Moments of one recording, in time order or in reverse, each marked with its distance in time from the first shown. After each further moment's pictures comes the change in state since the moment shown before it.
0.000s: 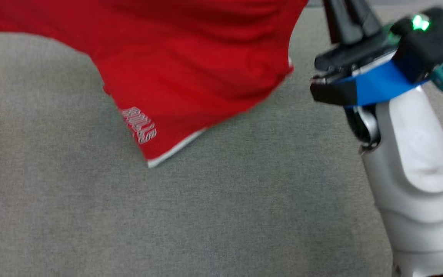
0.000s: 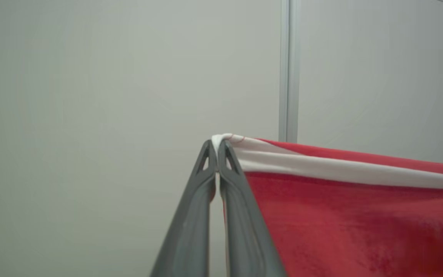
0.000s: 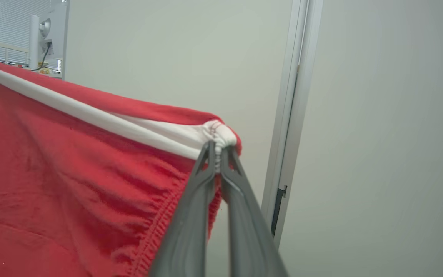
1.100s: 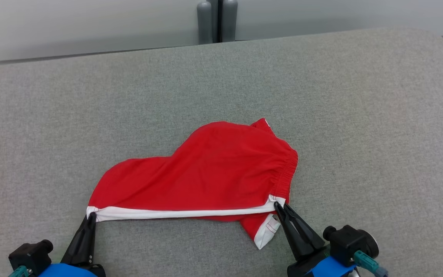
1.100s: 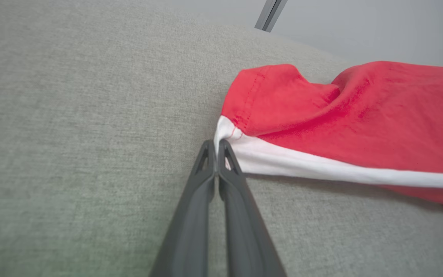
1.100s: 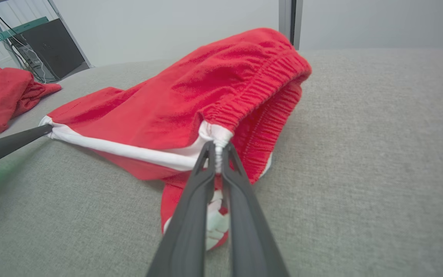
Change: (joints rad) left arm 0.625 -0.272 -0.158 0.300 0.032 0.005 -0.003; right arm 0.718 -0.008 0.167 0.030 0.120 -0.003 -0.001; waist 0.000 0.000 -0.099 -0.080
